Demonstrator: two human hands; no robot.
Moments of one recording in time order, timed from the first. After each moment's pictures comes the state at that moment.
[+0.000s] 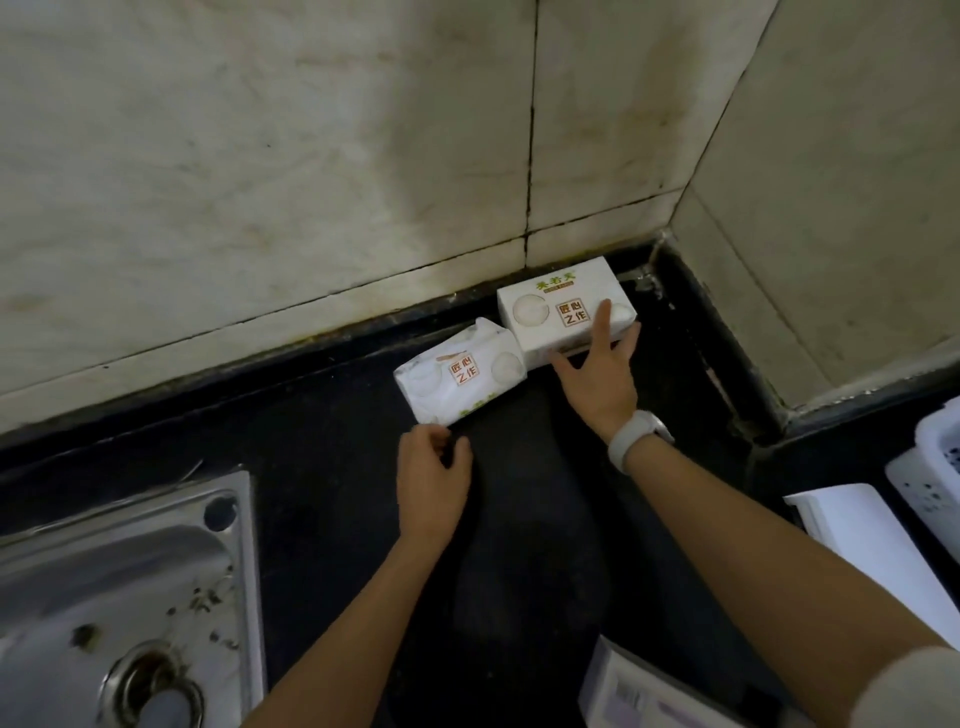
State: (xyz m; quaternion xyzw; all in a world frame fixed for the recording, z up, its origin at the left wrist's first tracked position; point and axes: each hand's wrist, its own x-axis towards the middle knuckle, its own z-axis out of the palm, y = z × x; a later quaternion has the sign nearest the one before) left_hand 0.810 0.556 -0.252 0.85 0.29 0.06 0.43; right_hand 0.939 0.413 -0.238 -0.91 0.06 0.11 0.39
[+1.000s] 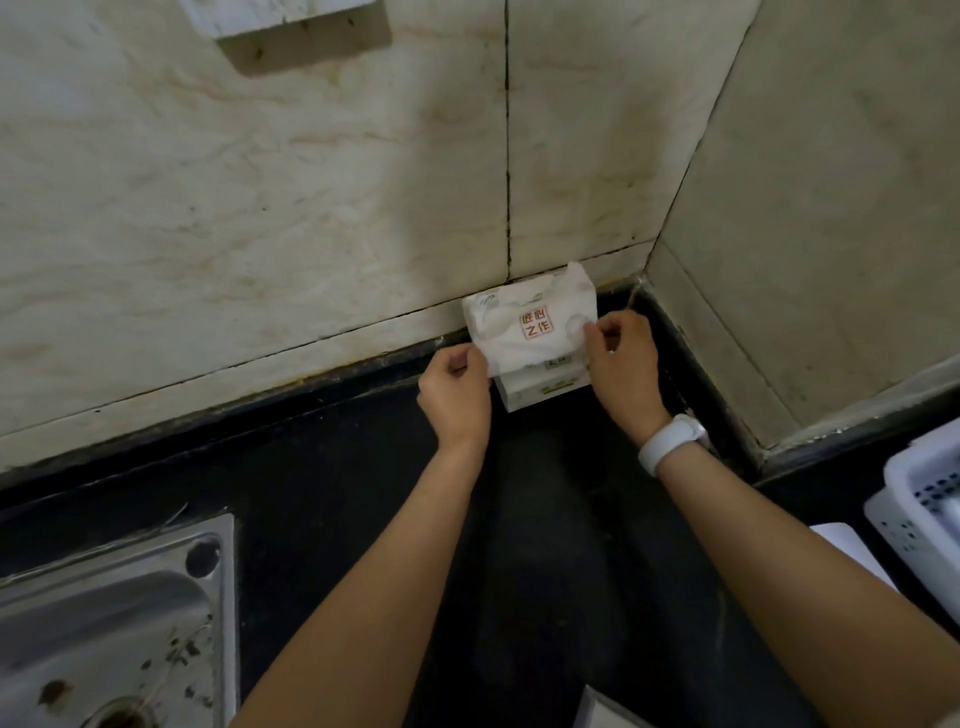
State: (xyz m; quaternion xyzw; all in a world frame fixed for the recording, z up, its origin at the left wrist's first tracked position) left_hand 0.921 0.521 -0.188 0.65 0.36 0.16 0.65; right_hand 0.975 0.384 -0.196 -0.86 0.00 -0.04 0.51
